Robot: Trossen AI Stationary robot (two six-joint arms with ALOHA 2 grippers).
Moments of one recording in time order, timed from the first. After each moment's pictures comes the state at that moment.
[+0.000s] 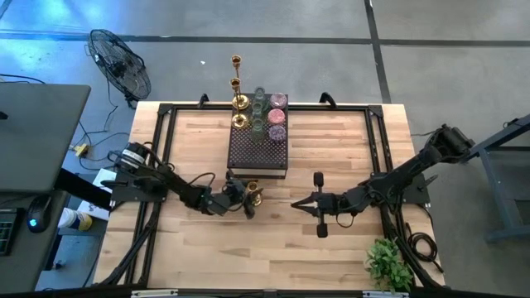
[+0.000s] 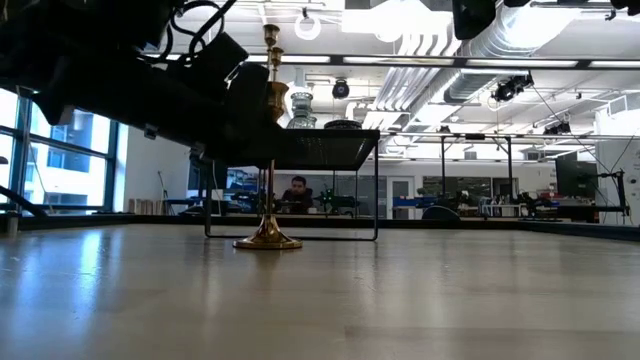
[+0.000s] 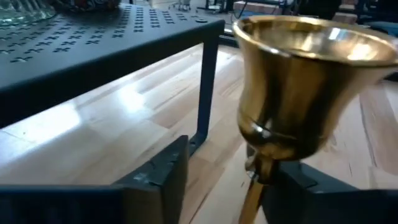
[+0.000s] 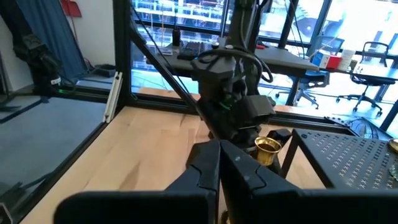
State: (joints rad) left arm -0.37 1.82 0.60 0.95 -0.85 -0.32; right arm 0.50 1.31 0.58 0.67 0.46 -0.07
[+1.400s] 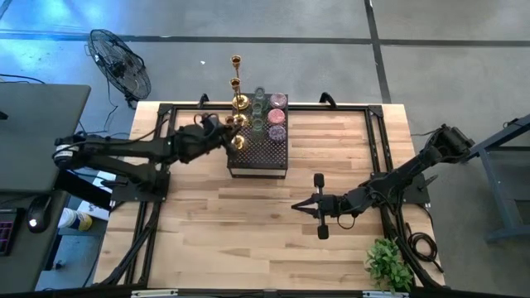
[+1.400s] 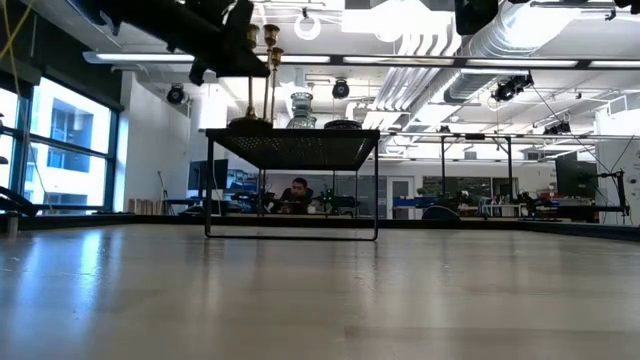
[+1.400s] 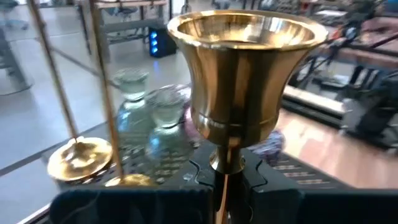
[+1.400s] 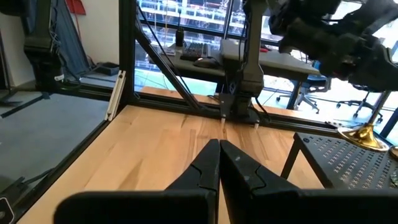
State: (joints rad) left arm 0.14 1.08 0.68 0.27 -0.50 -0.16; right arm 0.51 1.31 0.58 0.68 0.46 -0.10
